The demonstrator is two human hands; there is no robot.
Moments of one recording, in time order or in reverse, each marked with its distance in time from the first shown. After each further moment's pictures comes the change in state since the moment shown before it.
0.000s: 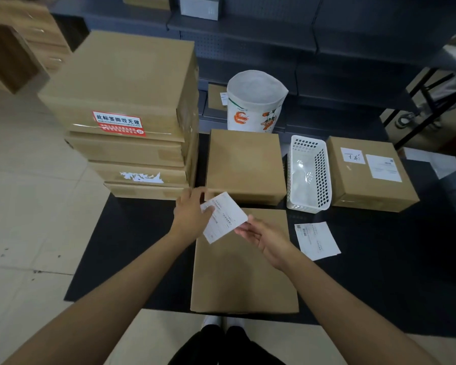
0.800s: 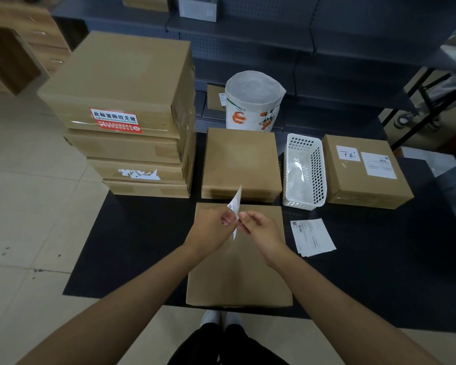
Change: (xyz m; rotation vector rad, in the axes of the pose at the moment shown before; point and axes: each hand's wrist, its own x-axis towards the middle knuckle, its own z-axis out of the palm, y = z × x) left_hand -0.044 0.032 0.025 -0.195 -0.099 0.229; right_hand -0.004 0.011 0.003 -0.333 0.119 -0.269
